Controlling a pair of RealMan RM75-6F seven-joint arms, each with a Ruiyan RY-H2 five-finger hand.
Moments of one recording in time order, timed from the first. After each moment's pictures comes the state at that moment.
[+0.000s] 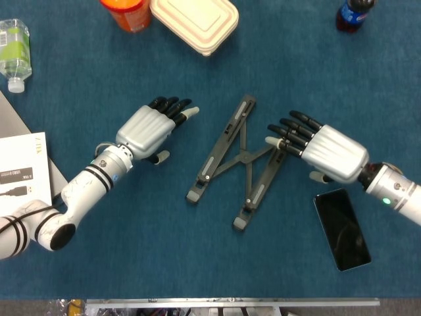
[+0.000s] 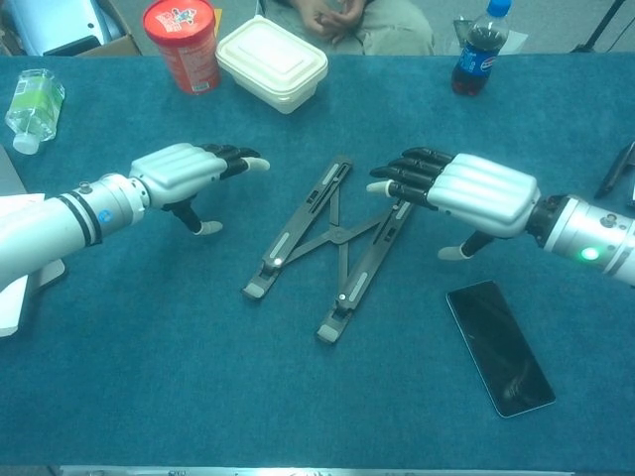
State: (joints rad) left arm -0.79 -1.57 -0.02 -1.31 1.33 0.79 0.14; right arm 0.66 -1.55 -0.13 -1.12 -1.86 1.15 0.06
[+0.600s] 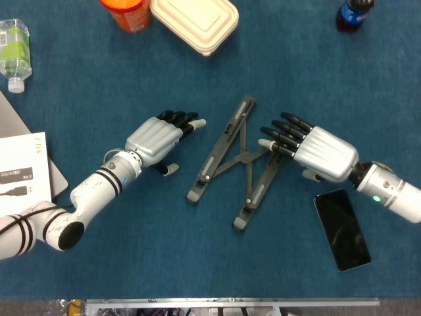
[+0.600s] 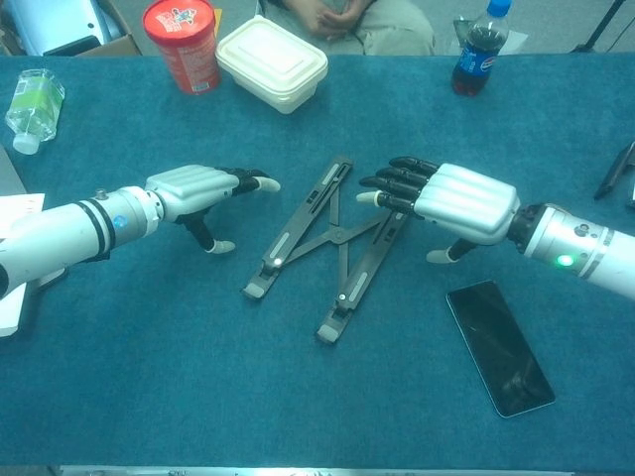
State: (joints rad) left arm -0.82 -1.57 -0.04 -1.38 1.22 0.67 0.11; right arm 0.66 -1.70 -0.15 -0.87 -1.89 1.22 0.13
